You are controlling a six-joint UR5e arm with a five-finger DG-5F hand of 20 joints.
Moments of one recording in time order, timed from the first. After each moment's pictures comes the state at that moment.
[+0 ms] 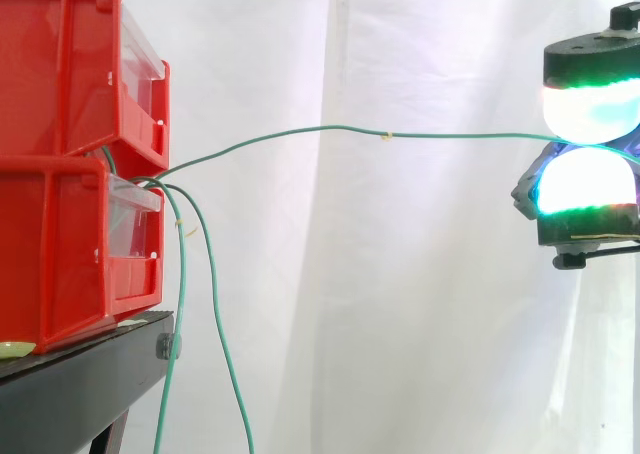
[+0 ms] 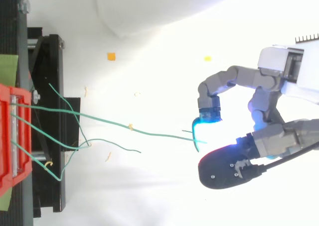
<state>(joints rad) 0.21 -2.09 -1.08 -3.61 -1.21 -0.09</state>
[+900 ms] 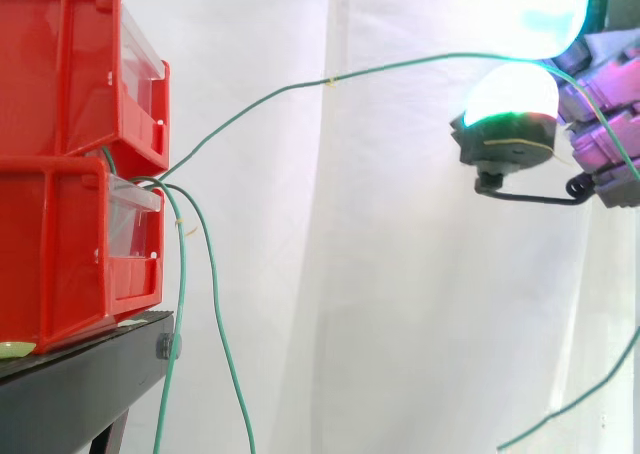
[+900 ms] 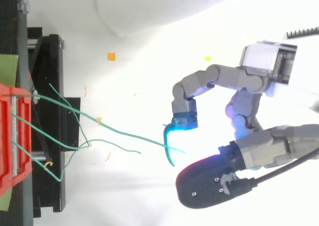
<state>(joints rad) 0.21 -2.09 -1.08 -3.44 -1.21 -0.09</state>
